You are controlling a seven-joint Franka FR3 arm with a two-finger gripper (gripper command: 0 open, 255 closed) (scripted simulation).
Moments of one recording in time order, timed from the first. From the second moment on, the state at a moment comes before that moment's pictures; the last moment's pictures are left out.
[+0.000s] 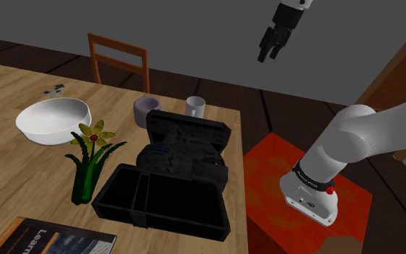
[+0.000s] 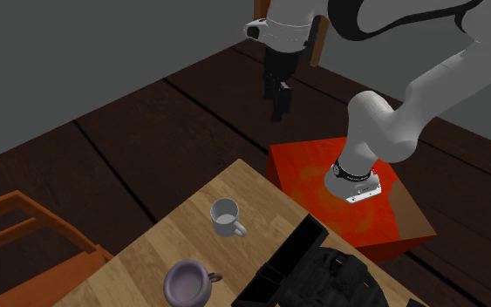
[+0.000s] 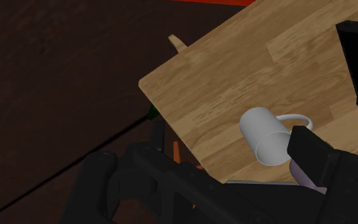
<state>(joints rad) -0.01 -0.78 -0.05 -2.40 0.02 1.70 -0.06</state>
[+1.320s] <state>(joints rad) 0.06 -0.20 0.14 -2.32 0.07 2.10 0.18</state>
